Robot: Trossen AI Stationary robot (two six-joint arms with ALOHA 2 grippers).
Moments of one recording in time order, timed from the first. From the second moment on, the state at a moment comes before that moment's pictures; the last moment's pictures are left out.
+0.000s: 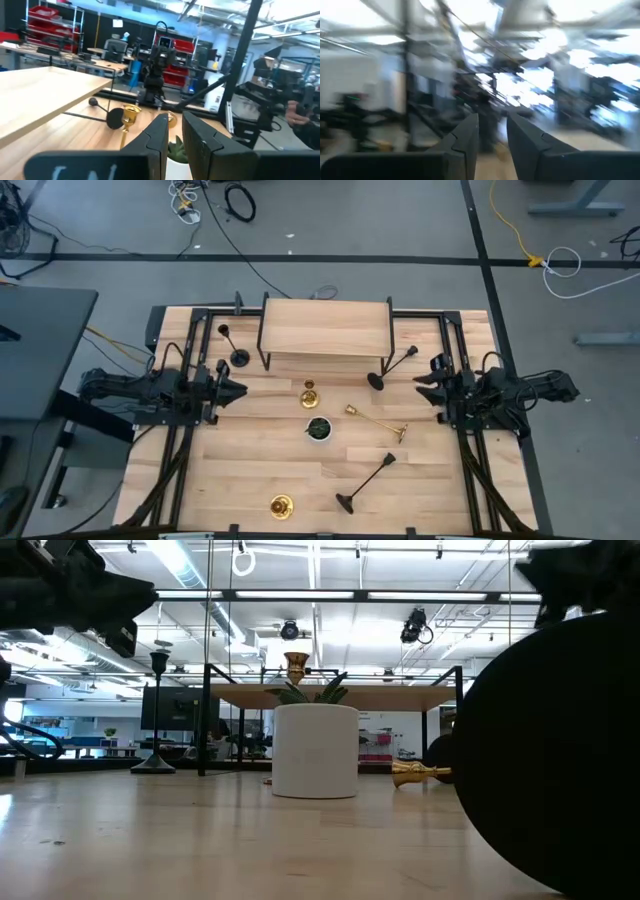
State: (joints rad) left arm -0.13 0.02 0.01 0.17 -0.17 -0.22; right arm 0.17 0.03 0.02 0.34 0.18 -0.04
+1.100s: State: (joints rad) left arm -0.13 1.27 0.47 0.50 -0.30 -0.08; right arm 0.17 0.17 0.02 0.42 0.24 -0.06
